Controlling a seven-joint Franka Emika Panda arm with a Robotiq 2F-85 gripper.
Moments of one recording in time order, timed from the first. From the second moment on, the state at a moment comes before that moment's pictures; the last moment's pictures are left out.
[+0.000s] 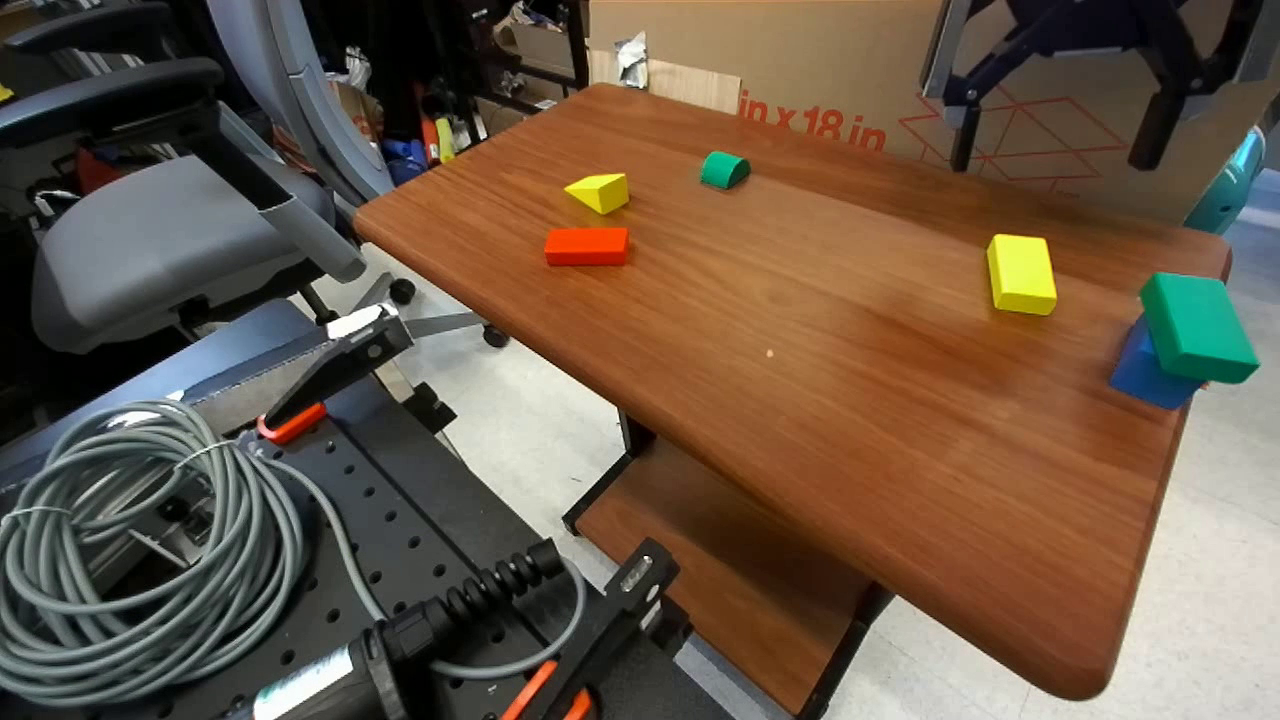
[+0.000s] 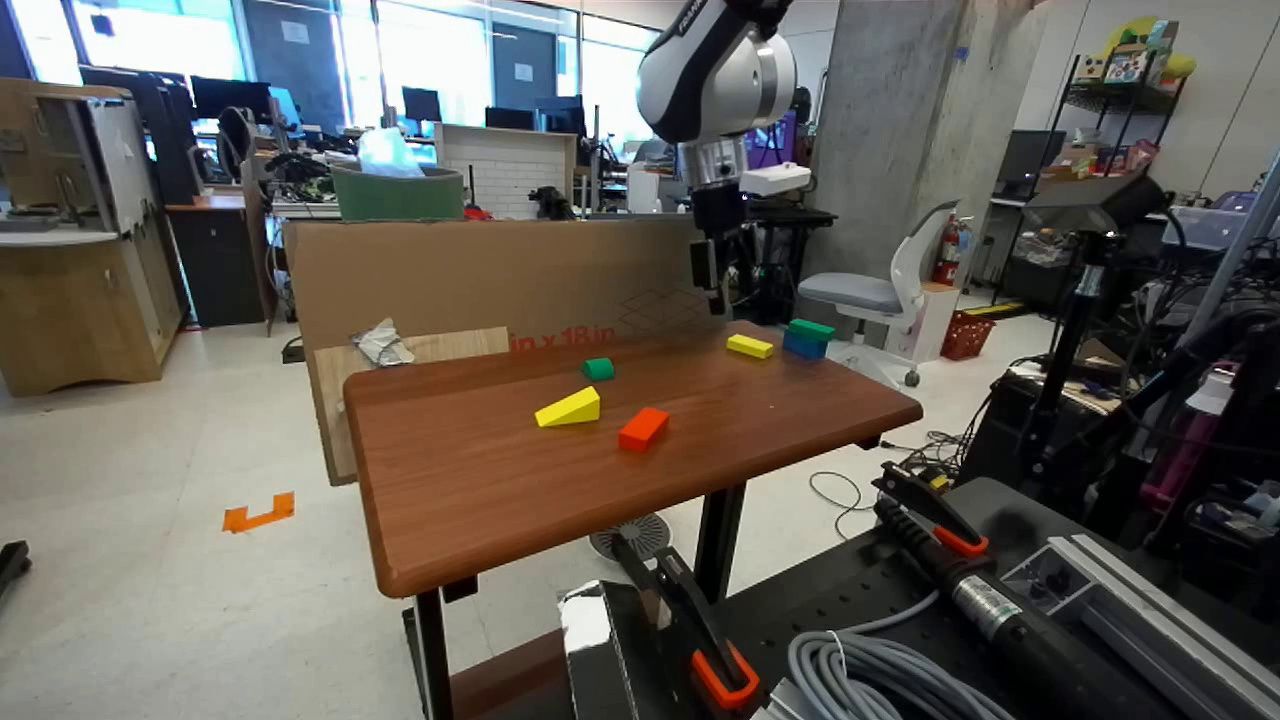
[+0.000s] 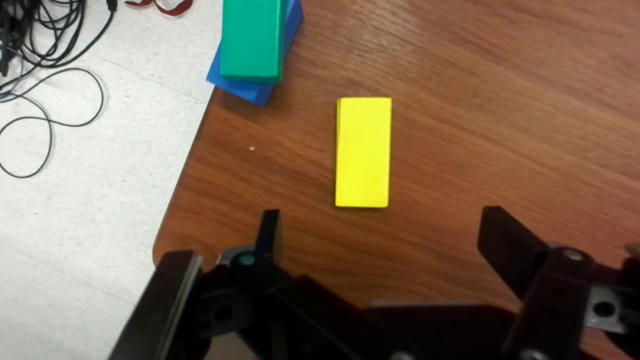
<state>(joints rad) -0.13 0.84 -0.03 -1.34 -0.23 2.01 -0.49</state>
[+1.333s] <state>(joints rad) -0.16 0.91 -0.04 -1.34 -0.23 1.97 -0.49</state>
